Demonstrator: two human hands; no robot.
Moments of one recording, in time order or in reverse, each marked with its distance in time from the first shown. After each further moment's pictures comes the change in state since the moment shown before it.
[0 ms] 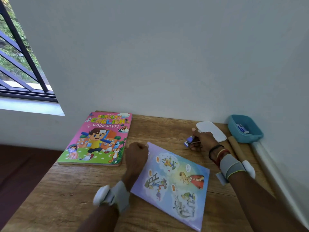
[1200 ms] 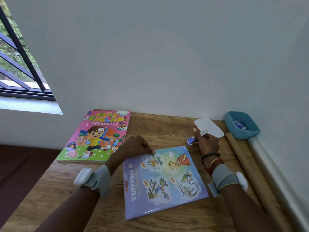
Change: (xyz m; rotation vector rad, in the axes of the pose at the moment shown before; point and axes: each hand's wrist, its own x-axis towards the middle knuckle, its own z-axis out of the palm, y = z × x) left_hand 0.033 0.012 -0.040 0.265 -0.664 0.365; right_hand -0.024 0.027 0.005 -0.071 0.475 -0.159
